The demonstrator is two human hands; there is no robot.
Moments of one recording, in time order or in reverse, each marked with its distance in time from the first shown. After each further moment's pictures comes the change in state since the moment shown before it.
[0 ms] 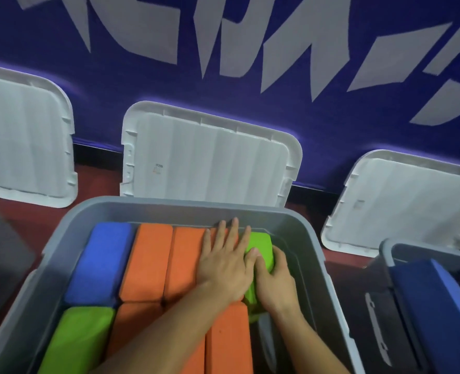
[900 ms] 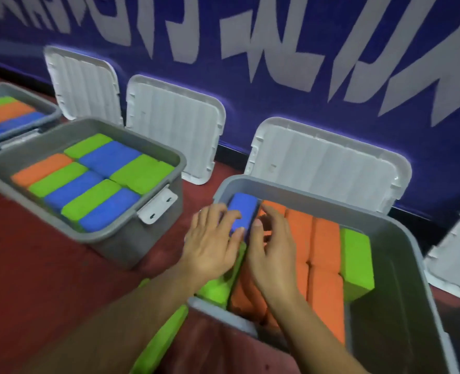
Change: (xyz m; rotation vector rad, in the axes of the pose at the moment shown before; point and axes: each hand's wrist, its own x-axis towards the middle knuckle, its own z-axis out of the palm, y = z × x) left_hand -0.220 -0.158 -0.080 -0.028 0.761 -0.129; right_hand -0.205 -0.114 0.089 0.226 -0.105 -0.832
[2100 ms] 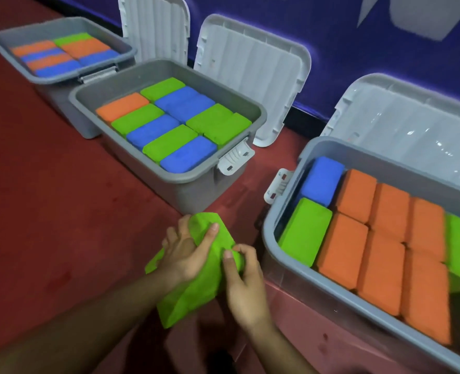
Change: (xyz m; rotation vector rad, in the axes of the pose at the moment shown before) left_hand -0.167 -0.140 -0.061 -0.303 -0.410 -1.154; right_hand -0.176 0.009 0.159 0.149 -0.481 0.446
